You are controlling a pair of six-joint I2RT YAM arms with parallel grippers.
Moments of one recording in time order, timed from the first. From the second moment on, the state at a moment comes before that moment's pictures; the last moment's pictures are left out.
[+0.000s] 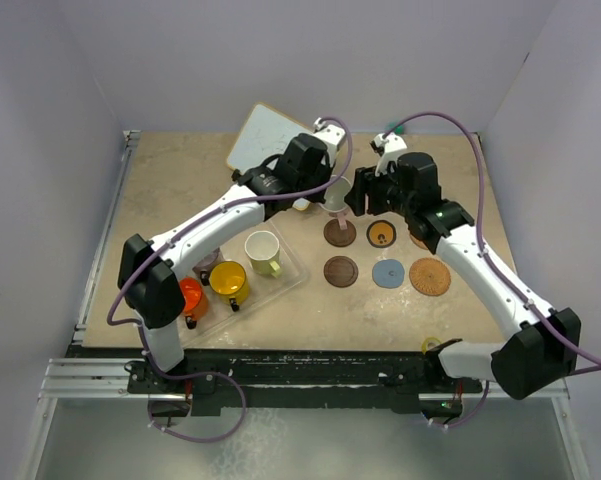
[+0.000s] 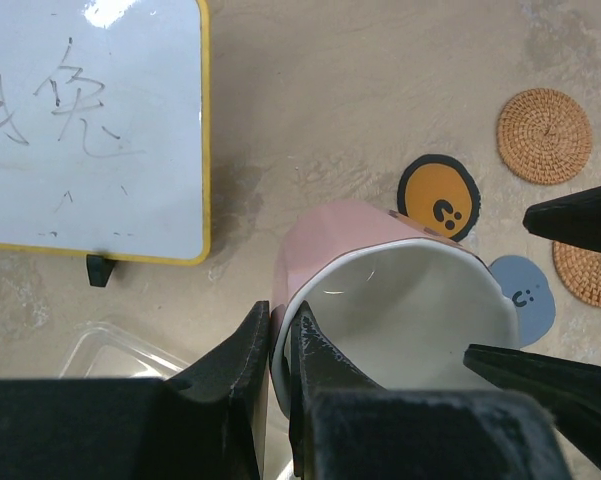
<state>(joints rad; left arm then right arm) -0.77 1.81 1.73 -0.50 -0.17 -0.17 0.40 1.27 1.15 -0.34 -0.12 0.15</state>
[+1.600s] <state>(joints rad) -0.78 1.60 1.53 -0.28 -0.05 -0.20 0.38 1.43 1.23 -0.48 0.12 0.07</state>
